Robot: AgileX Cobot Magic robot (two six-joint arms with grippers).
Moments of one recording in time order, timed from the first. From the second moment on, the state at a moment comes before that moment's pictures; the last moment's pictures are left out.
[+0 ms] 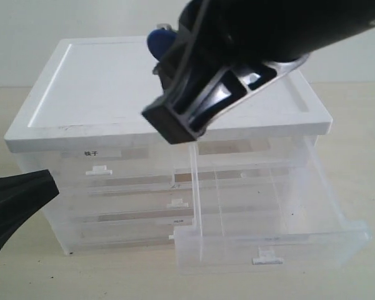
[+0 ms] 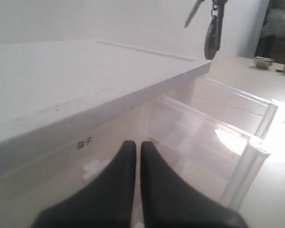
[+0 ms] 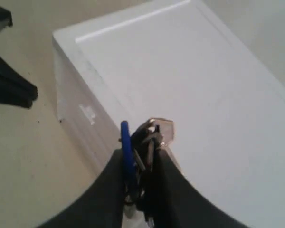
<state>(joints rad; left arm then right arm) 0.01 0.94 -0.05 1.05 -1.11 -0.70 1.13 1.19 -1.27 -0.36 0.85 0.11</state>
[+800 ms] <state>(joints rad) 0.01 0.76 -0.03 1.07 -1.10 -0.74 1.14 1.51 -1.13 -0.35 0.73 0.09</state>
